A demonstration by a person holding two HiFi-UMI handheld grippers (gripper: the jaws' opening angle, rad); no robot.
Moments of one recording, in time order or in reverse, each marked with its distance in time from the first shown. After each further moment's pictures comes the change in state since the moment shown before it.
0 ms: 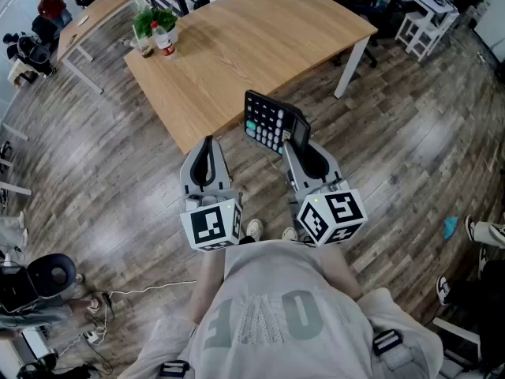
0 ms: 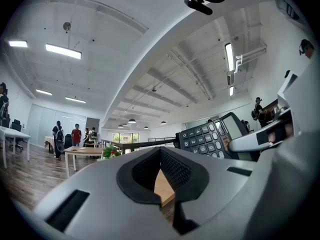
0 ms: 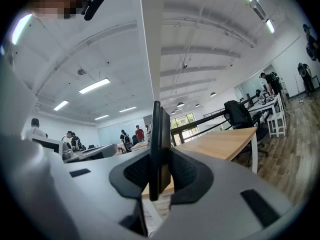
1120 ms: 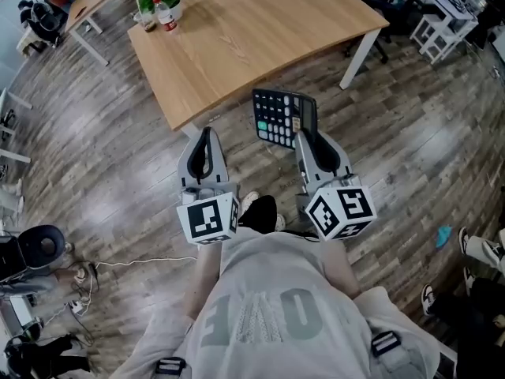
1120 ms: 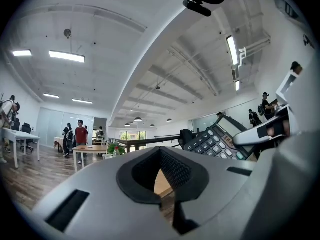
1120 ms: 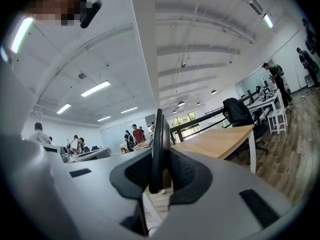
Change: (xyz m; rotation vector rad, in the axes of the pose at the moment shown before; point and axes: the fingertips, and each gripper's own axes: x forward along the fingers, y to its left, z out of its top) left arm -0.018 -0.052 -0.012 0.013 0.022 0.075; right arm -0.043 -0.060 0.001 0.026 0.001 0.024
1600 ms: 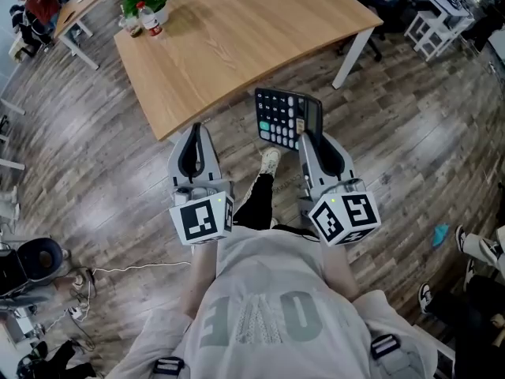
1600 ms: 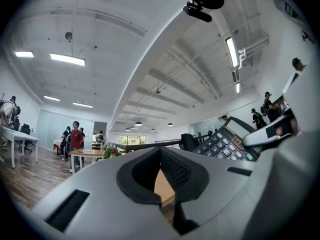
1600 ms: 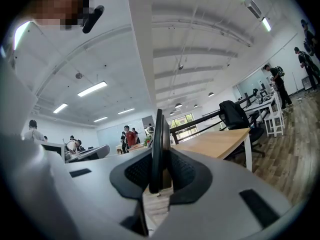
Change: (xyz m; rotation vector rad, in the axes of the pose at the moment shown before) left arm 0.044 -0.004 0.003 -0.002 -0.056 0.015; right arm 0.014 -0.038 0.011 -0.008 -0.019 -0.033
